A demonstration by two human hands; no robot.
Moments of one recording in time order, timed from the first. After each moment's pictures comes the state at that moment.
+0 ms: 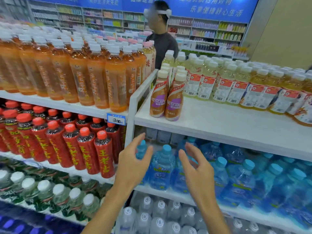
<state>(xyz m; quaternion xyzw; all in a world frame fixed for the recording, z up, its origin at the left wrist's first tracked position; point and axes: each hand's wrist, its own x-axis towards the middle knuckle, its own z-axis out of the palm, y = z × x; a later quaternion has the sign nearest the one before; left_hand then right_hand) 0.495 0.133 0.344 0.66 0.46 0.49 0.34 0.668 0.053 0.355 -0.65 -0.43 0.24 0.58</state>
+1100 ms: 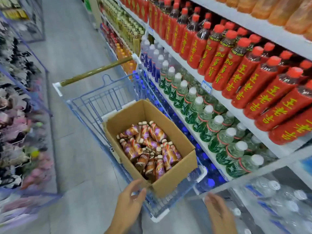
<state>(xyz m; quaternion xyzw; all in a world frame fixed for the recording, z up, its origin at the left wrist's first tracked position) 0.121 -0.210 0.125 0.18 0.78 0.44 0.40 0.366 -0.071 0.115 -0.65 -0.50 0.51 0.26</state>
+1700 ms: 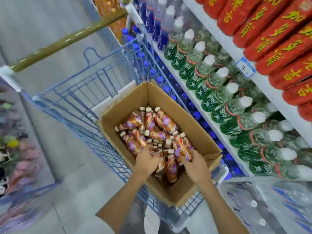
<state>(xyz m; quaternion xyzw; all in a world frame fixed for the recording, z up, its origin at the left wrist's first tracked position) -0.034 -0.033 0.010 0.21 0.82 0.22 0.49 0.143 0.045 0.042 -0.65 -0.62 0.42 -0.07</state>
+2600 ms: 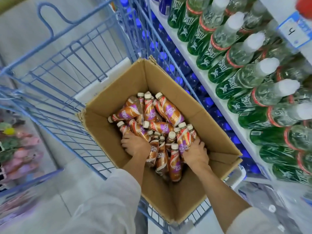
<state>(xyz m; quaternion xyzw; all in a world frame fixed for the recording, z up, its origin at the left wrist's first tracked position) -0.060 0.025 -0.147 0.00 0.95 -0.01 0.30 0.123 0.094 -0.088 -0.68 -0.62 0.29 -0.26</state>
